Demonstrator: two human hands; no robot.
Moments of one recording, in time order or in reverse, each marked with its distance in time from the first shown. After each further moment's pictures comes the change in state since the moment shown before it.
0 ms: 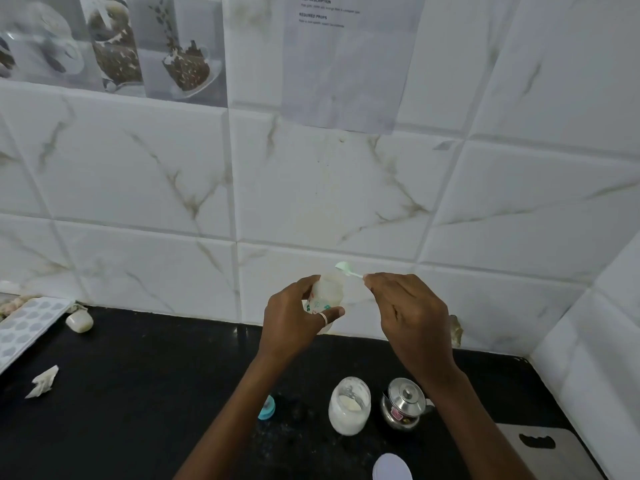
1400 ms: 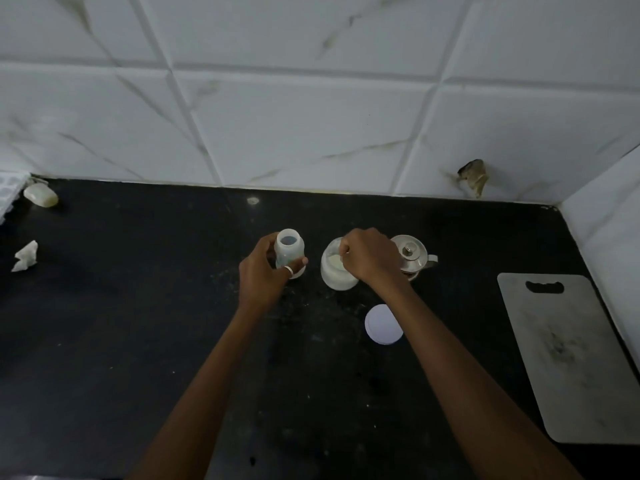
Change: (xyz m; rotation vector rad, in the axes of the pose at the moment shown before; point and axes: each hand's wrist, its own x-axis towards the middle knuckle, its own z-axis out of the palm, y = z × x) left_hand -0.107 -0.134 0.089 -0.032 -0.044 -0.398; right_hand -0.171 0.037 0.121 -0.008 -1.090 0.607
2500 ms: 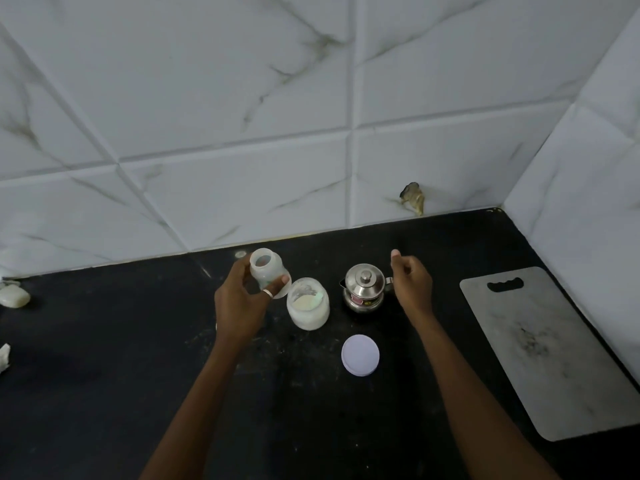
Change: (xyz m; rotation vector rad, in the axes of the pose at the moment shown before) left_hand 0.009 0.069 0.012 -0.006 0.000 0.144; right_hand -0.023 0.152 0.029 1.015 0.510 0.496
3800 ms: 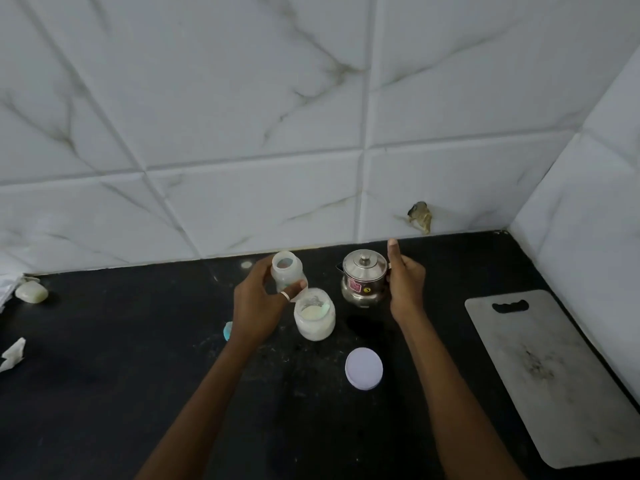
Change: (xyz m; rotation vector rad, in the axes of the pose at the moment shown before) left_hand 0.003 0.013 0.004 -0.022 -0.073 0.058; right_hand -0.006 -0.058 0.023 0.454 0.018 0.100
